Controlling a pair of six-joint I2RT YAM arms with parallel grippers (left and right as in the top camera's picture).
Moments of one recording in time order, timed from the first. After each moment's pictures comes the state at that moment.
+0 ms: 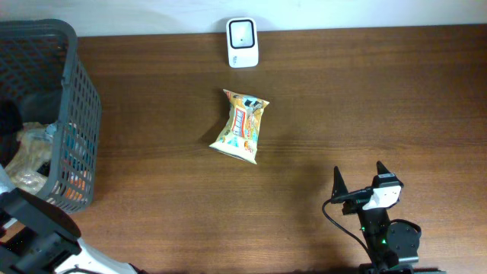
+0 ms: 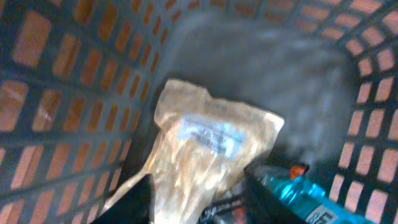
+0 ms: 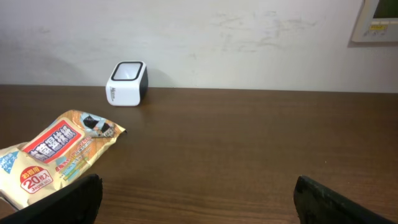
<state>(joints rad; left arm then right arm) 0.70 1.94 1.83 -0.94 0.09 0.36 0.04 0.01 0.01 -0.07 -0.06 0.03</state>
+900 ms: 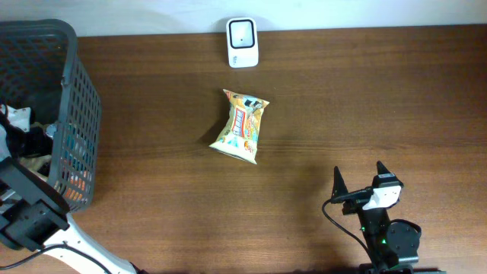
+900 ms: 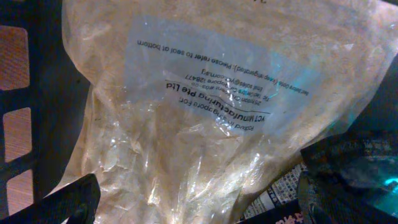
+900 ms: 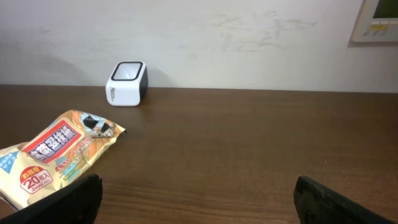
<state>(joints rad) 0.70 2.20 1.83 -1.02 -0.03 0.45 0.04 0.01 0.01 -0.07 -0.06 0.03</state>
